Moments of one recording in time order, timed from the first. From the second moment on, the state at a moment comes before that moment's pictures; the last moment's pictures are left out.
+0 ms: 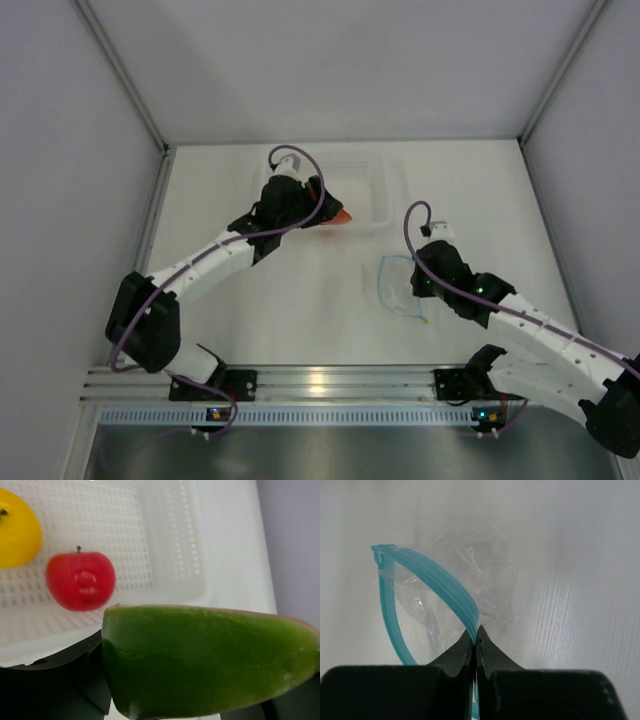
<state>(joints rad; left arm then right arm) -0.61 1.43 1.01 0.03 -0.01 -0.76 0.70 0.92 0.63 -0.49 0.27 0.52</state>
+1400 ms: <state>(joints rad) -0.49 1.60 1.41 -0.26 -0.02 -0.46 0.68 1.04 0.84 -0.77 0.72 0.48</state>
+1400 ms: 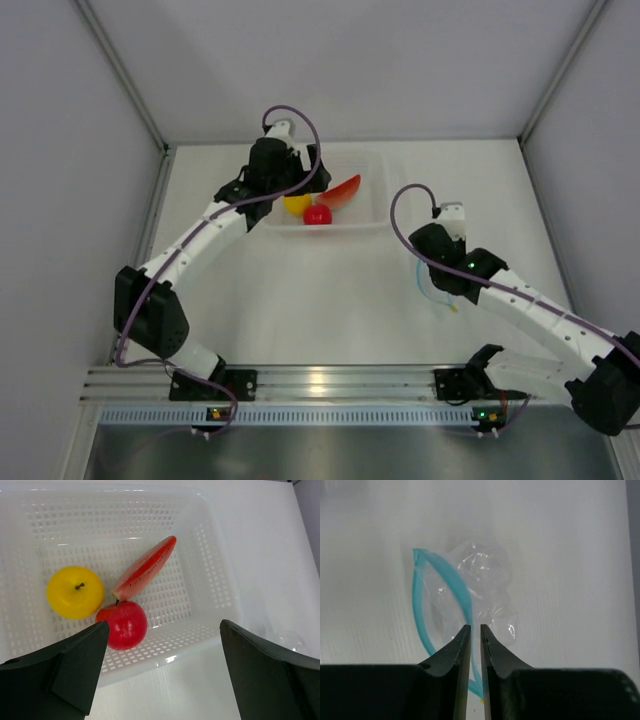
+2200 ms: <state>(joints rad) -0.49 0.99 1.00 -0.58 -0.21 -0.42 0.60 1.10 0.93 -0.76 0.72 0.44</state>
